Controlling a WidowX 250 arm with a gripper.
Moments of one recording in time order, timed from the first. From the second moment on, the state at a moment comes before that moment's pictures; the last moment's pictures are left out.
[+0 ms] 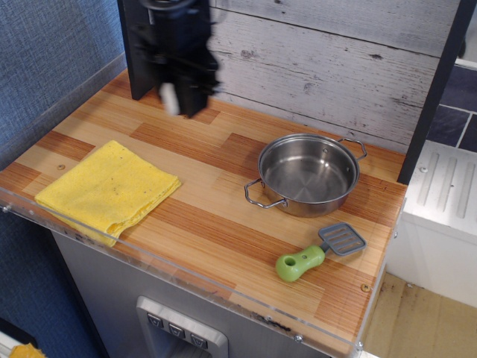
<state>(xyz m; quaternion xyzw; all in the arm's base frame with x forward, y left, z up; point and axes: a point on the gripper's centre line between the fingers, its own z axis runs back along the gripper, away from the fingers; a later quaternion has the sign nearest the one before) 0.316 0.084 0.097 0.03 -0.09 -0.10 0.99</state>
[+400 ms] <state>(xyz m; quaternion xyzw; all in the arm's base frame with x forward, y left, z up) 0.290 0.109 0.092 0.03 -0.07 -0.08 0.99</state>
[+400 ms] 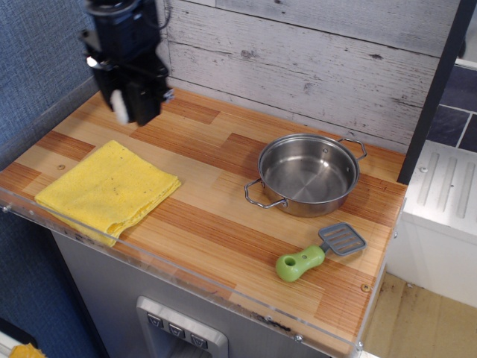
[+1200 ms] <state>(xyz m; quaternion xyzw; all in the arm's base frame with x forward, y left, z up) 0.245 0.130 0.043 0.06 -0.05 -0.03 1.00</state>
